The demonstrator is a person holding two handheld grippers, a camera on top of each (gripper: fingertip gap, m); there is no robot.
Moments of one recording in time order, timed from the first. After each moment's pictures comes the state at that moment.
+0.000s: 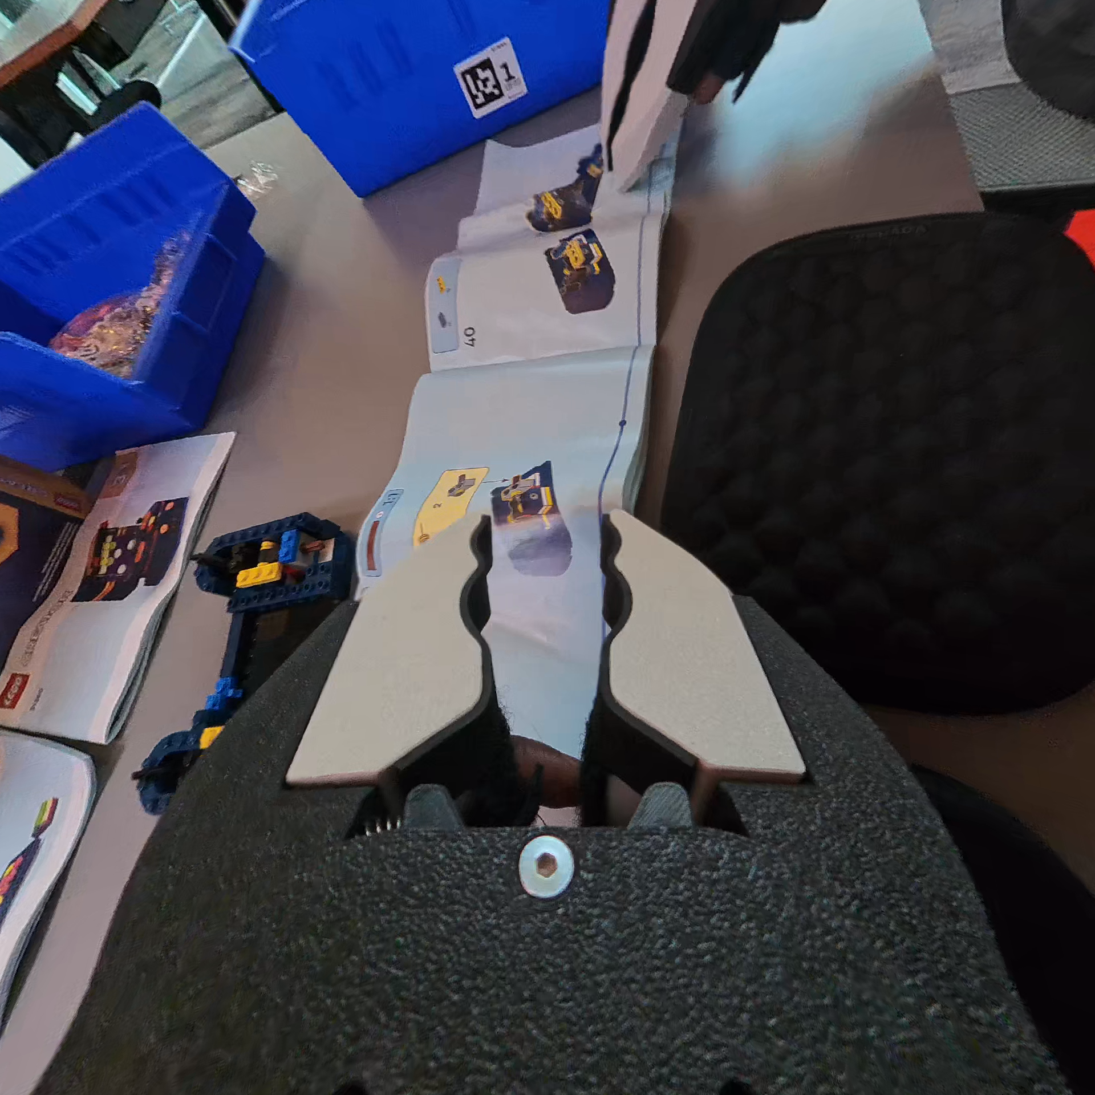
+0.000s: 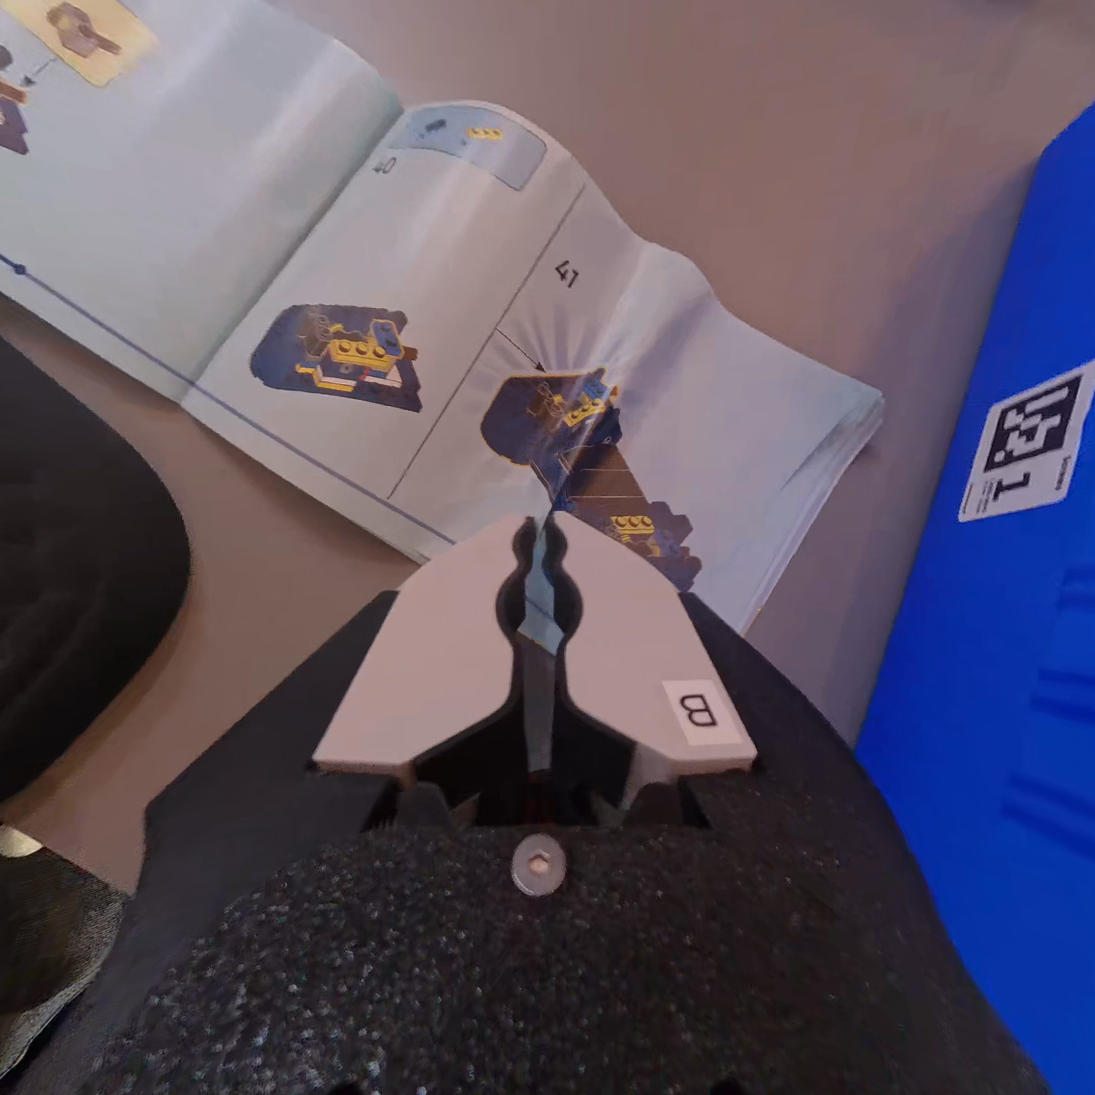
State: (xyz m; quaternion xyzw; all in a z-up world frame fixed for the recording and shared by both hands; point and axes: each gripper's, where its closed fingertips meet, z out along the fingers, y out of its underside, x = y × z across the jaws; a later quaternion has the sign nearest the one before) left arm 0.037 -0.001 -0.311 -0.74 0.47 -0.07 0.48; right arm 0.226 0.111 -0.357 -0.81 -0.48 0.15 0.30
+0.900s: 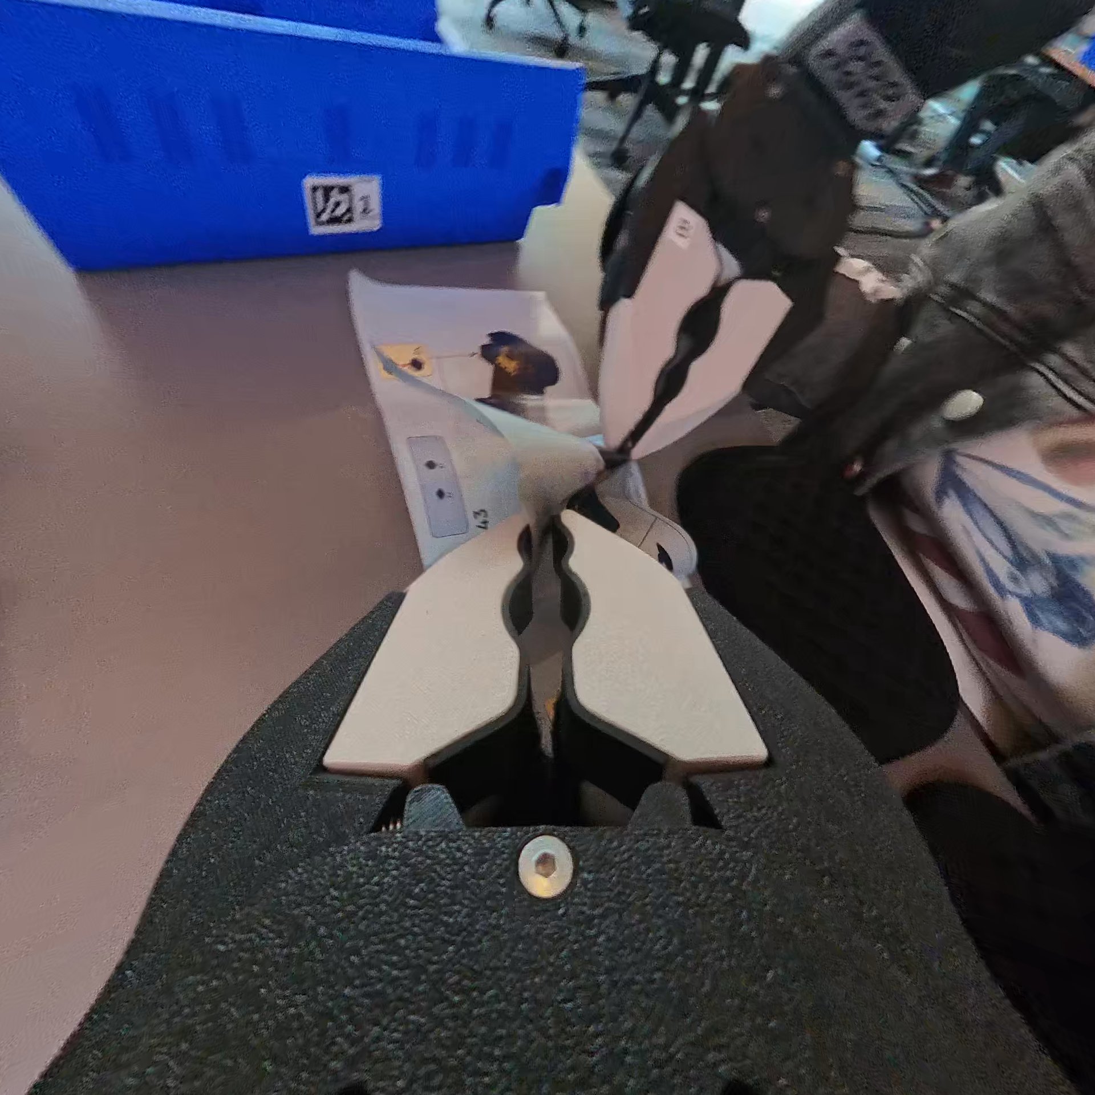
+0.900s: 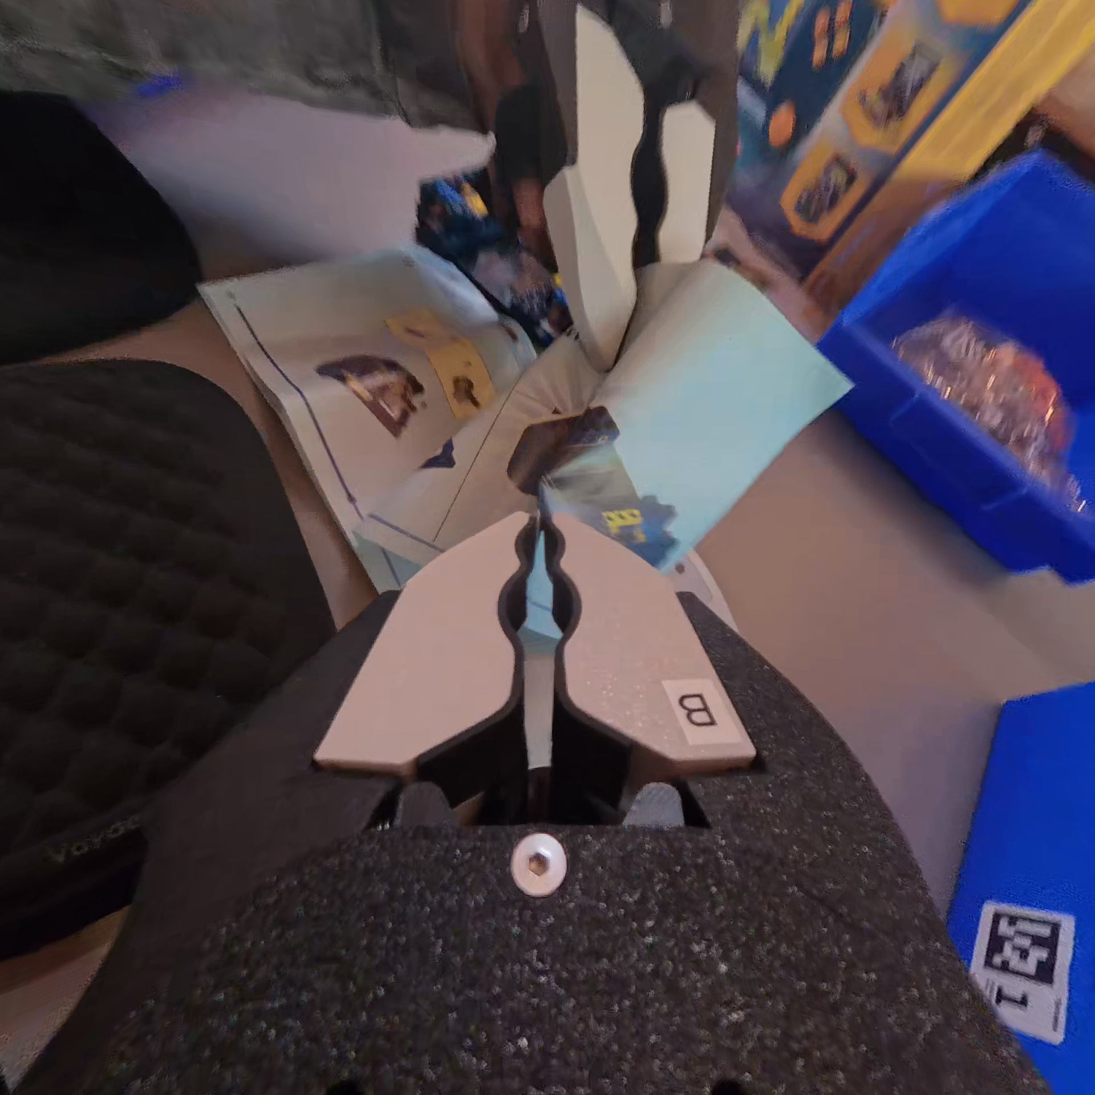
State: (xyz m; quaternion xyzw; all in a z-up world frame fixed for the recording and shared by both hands) left arm 0.085 0.101 -0.281 -0.68 0.52 -0.42 0.29; right arm 0.121 0.075 -0.295 -0.60 -0.61 0.24 0.45
